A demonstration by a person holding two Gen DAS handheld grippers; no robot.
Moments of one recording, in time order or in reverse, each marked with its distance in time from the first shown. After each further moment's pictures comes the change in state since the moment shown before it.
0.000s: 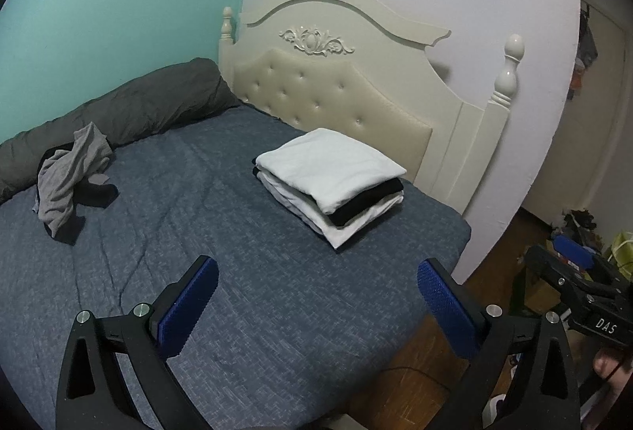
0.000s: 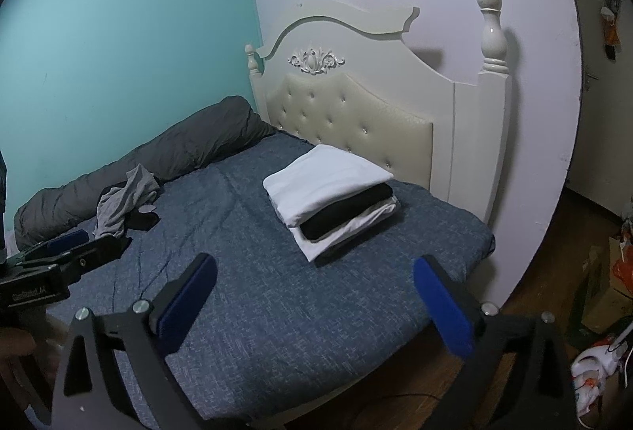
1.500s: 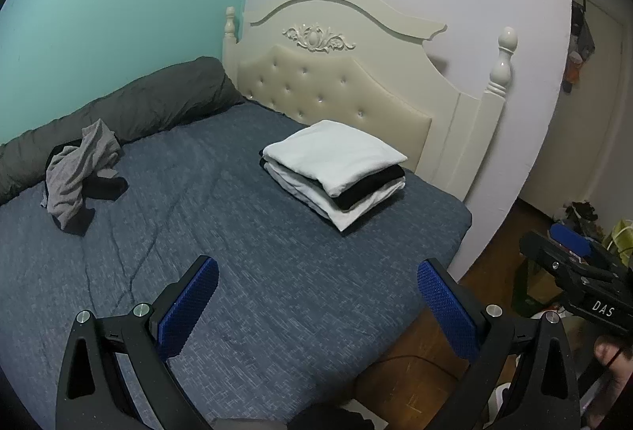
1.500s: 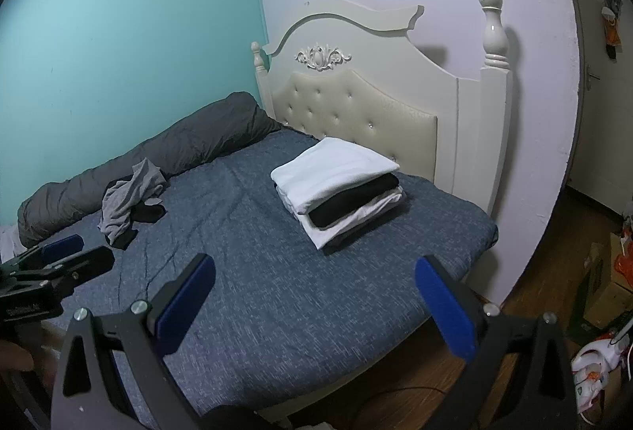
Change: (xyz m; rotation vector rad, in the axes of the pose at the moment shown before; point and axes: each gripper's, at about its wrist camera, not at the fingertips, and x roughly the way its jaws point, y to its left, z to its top) left arm -0.028 0.005 -0.031 0.015 -0.004 0.014; right arm -0.014 0.015 -0.021 -0.010 0.003 0.005
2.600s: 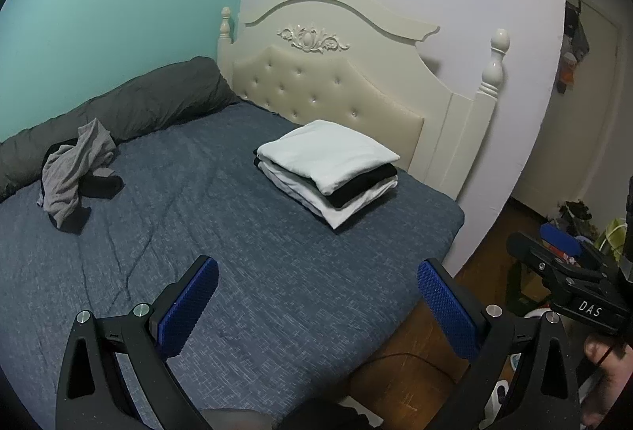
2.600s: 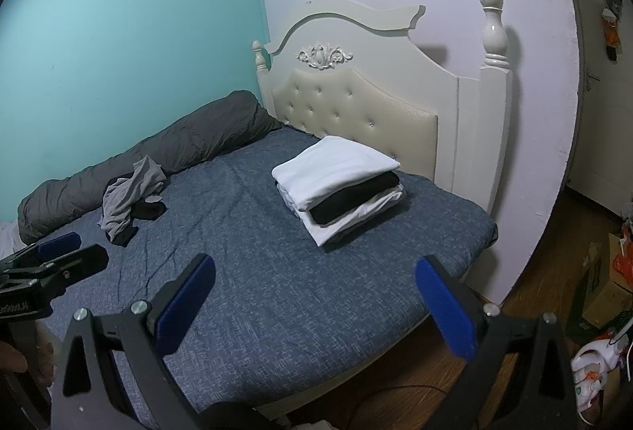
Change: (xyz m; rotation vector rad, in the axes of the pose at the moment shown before) left arm -0.009 0.001 -0.005 0.003 0.004 -0.030; right arm -0.005 0.003 -0.005 -0.005 0.000 -0.001
